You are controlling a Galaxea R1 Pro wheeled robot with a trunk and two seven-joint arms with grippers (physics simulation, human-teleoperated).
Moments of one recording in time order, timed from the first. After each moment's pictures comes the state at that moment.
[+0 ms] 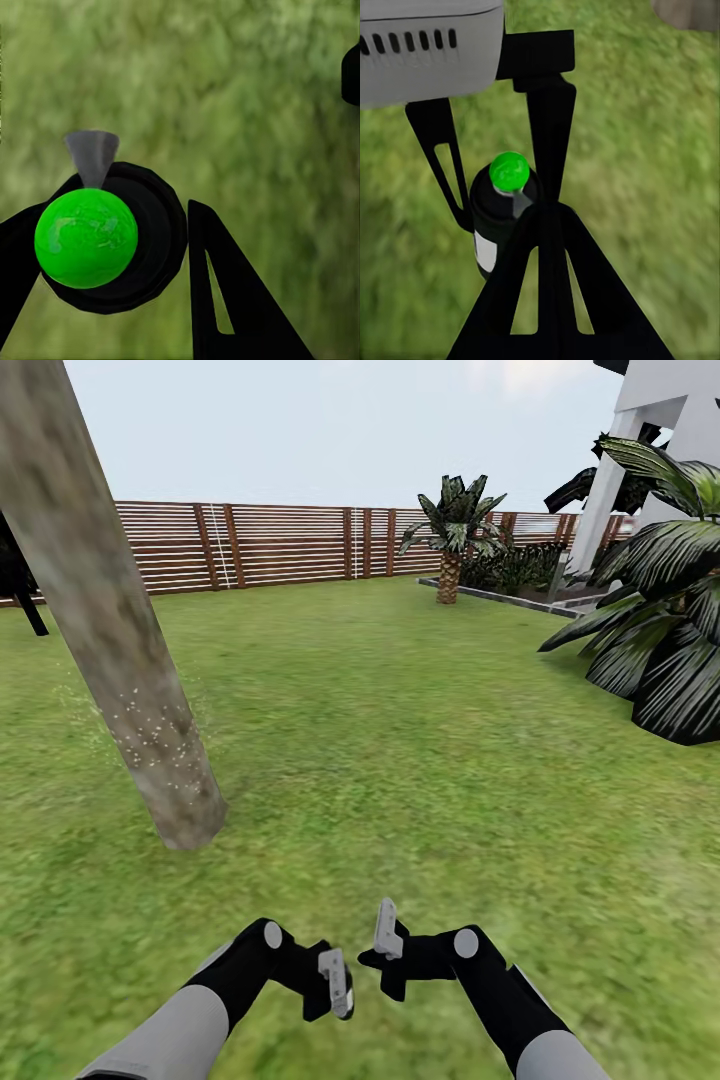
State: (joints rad) left arm -0.67 -0.14 -0.06 -0.44 -0.96 -0.12 -0.98; right arm -0.52 0.08 0.16 -0.78 0.64 -0.18 0.95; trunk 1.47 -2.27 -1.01
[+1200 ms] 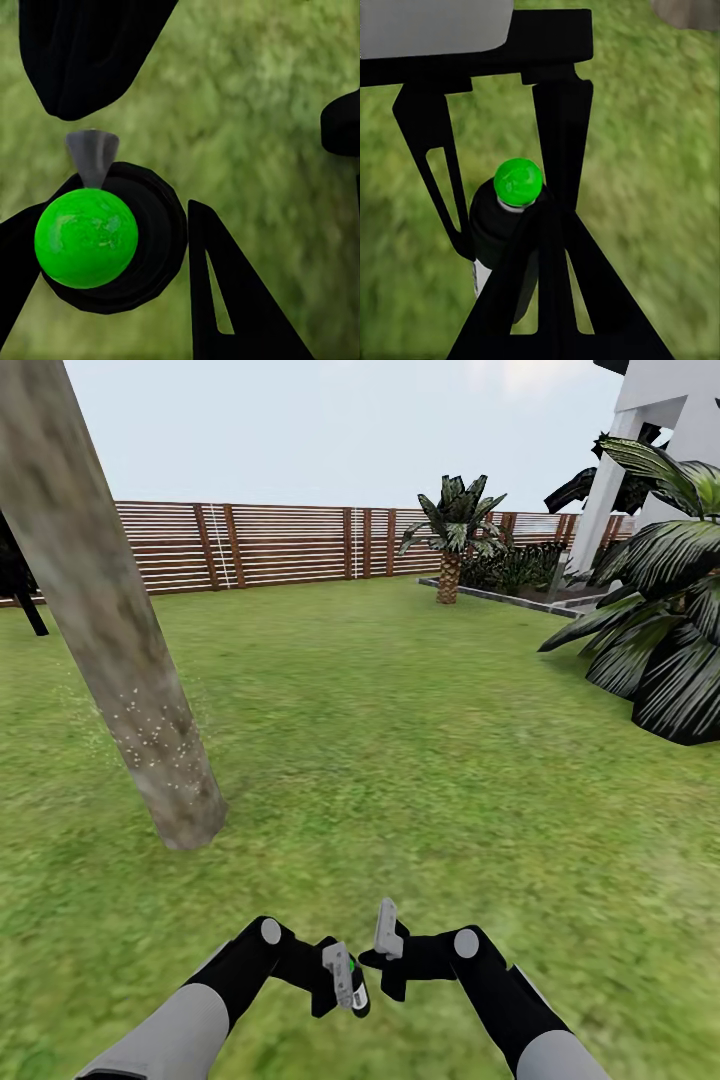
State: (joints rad) left arm -0.67 -0.14 -0.05 -0.45 -0.85 -0.16 -1.02; right arm -0.52 0.08 0.15 -0.78 0.64 -0.18 0.95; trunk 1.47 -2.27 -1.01
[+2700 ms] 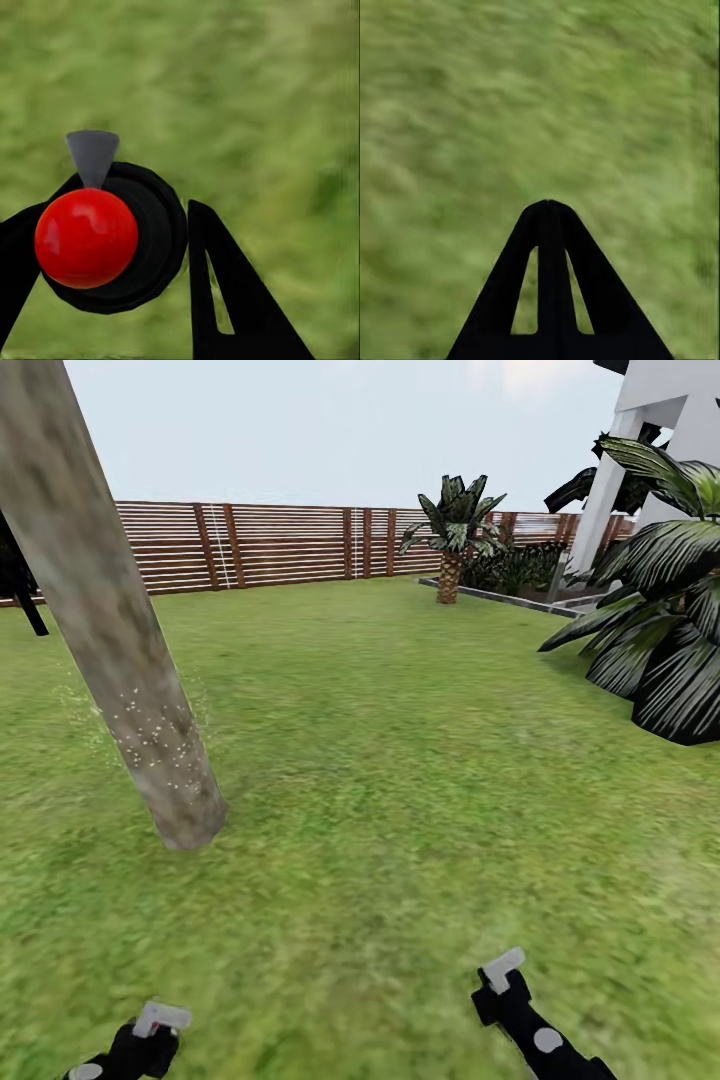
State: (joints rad) left arm -0.50 0.25 0.14 -0.09 -0.25 -0.23 -0.23; right arm -0.51 -0.04 -0.29 -0.22 0.63 -0.36 0.09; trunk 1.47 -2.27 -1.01
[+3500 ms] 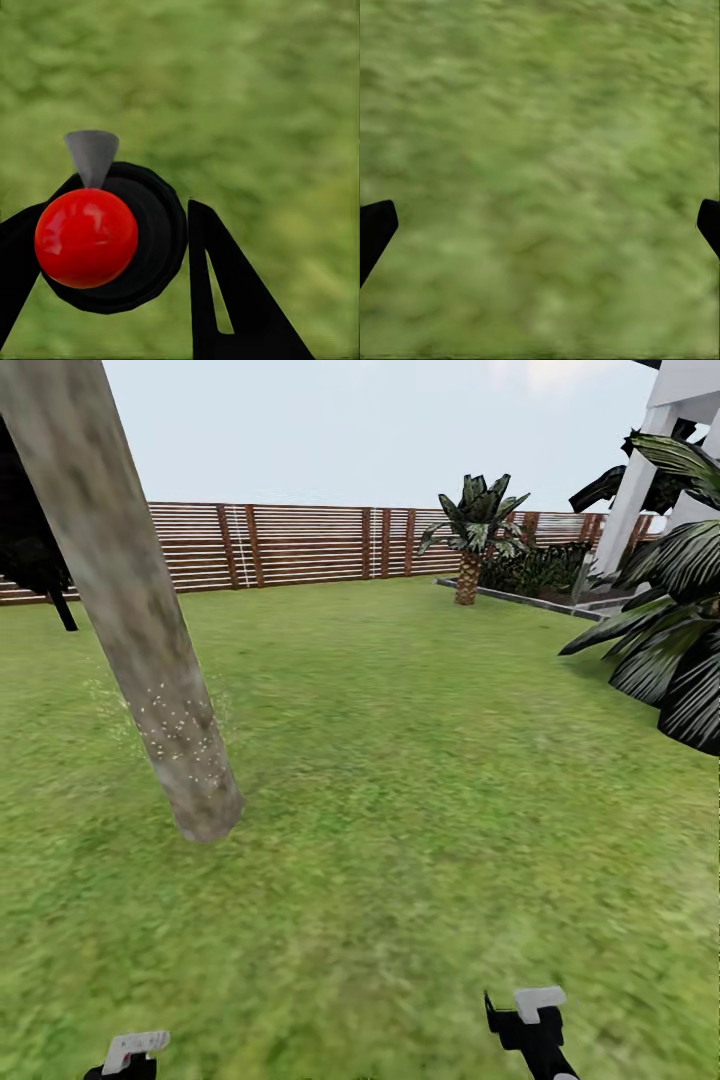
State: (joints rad) left arm -0.42 0.24 0.14 -0.08 0.01 -0.30 -0.14; right arm -0.45 -0.05 -0.33 -0.17 0.43 -0.44 -0.06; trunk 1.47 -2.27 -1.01
